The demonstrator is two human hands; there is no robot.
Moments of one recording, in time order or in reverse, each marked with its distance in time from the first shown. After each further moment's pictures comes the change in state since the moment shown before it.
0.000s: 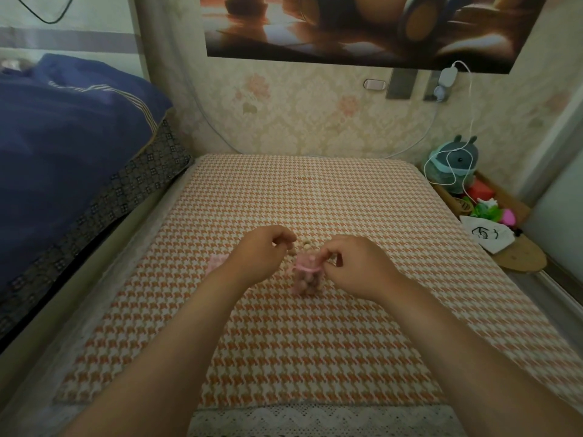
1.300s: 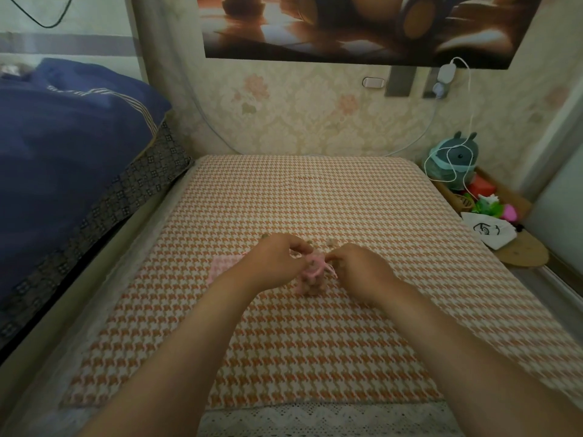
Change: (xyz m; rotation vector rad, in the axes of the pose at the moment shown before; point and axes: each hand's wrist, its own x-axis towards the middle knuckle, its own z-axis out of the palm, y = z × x) left_hand -0.014 0.023 0.001 0.071 -0.162 0.016; right_hand 0.004 0.023 0.027 -0.176 -0.103 0.170
